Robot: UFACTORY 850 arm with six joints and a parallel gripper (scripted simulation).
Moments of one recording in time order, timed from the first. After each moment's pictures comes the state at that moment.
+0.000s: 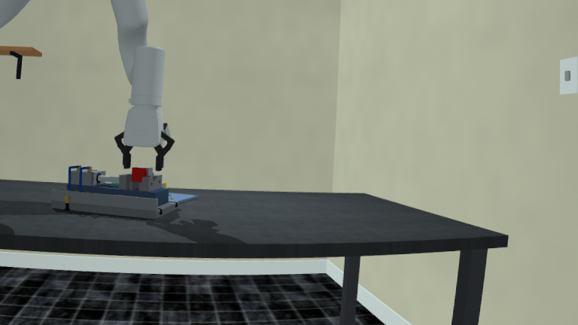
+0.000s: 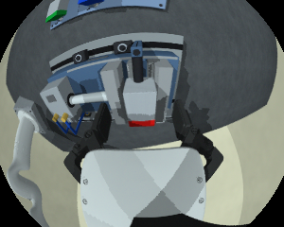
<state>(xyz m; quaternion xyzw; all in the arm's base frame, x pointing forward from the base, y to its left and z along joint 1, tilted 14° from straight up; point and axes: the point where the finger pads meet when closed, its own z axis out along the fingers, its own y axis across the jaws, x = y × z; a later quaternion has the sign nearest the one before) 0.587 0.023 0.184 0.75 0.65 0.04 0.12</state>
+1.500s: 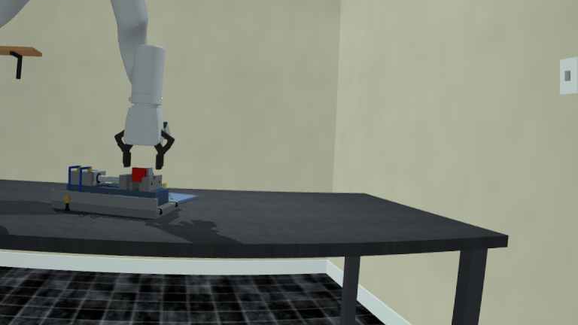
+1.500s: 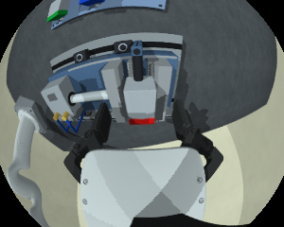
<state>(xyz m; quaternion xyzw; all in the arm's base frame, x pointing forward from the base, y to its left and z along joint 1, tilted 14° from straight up) 0.586 0.024 0.188 0.75 0.65 0.04 0.12</state>
